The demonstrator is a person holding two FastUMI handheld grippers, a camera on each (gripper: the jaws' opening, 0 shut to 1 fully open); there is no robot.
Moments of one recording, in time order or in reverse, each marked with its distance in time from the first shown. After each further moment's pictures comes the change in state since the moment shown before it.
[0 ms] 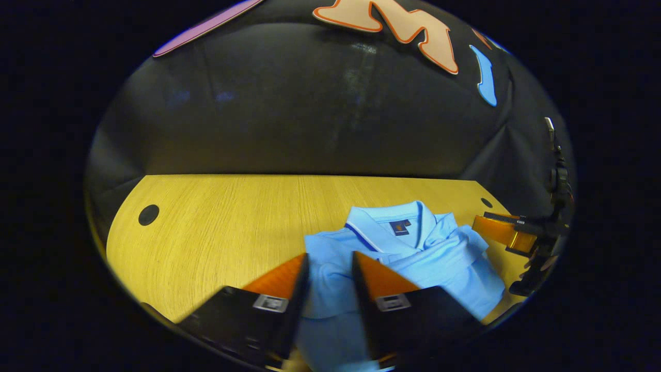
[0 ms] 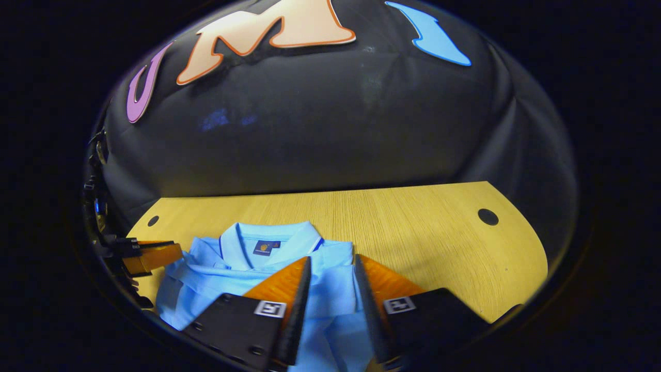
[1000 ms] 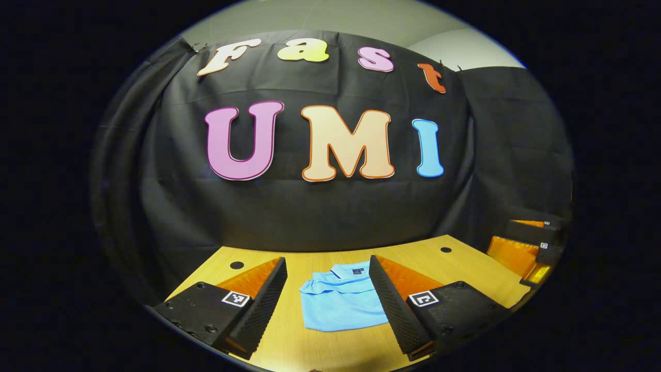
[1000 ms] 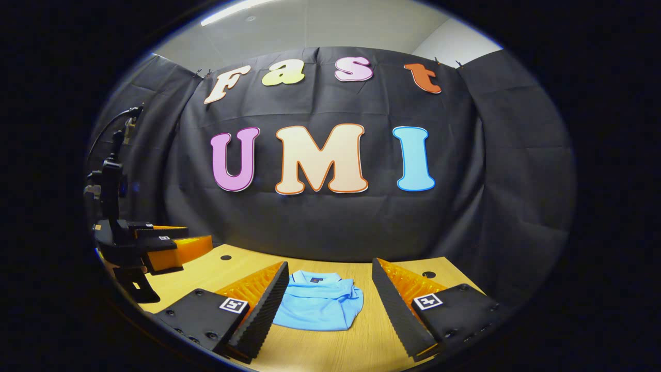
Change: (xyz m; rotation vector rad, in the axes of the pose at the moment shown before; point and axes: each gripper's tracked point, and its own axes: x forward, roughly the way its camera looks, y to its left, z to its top) left arm -0.329 -0.111 0.067 0.132 -0.474 0.151; right arm -0.355 0.015 0.076 -0.078 -0.432 0.103
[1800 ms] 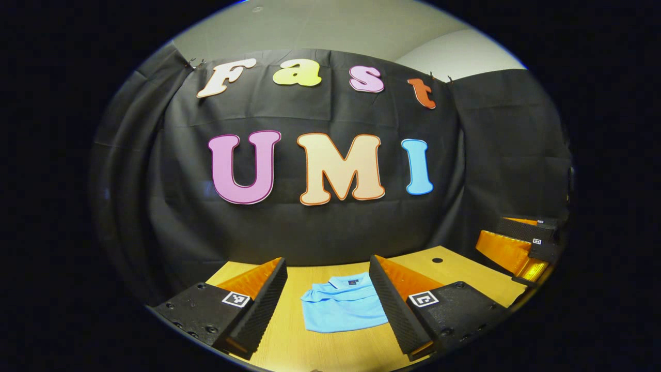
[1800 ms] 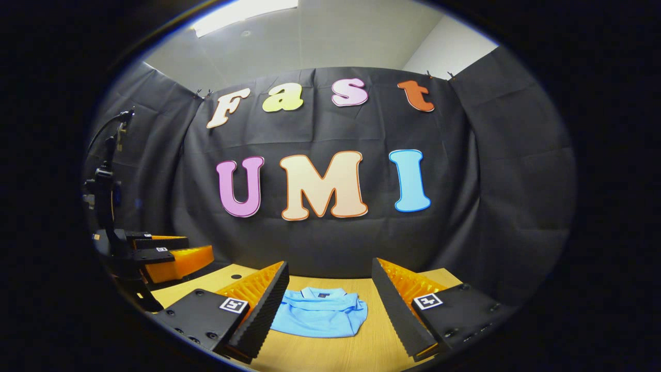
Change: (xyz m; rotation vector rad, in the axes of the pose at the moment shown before) left arm -0.037 -0.016 0.045 0.028 -0.078 -0.007; right arm -0.026 0.004 0.060 0.053 -0.126 0.006
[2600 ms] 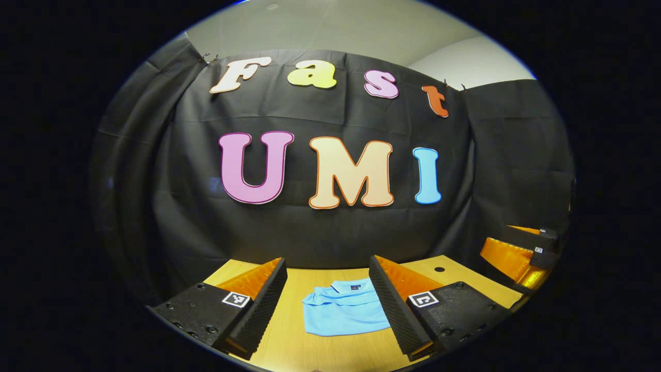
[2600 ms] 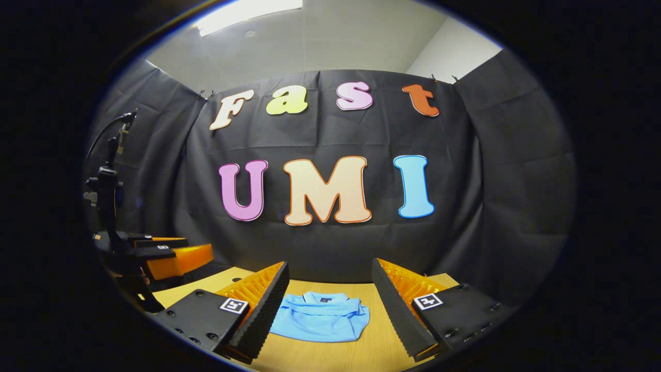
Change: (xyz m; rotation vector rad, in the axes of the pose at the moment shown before) left arm 0.007 0.016 0.011 -0.059 -0.002 0.024; right arm 0.003 0.009 0.008 -0.041 -0.010 0.005
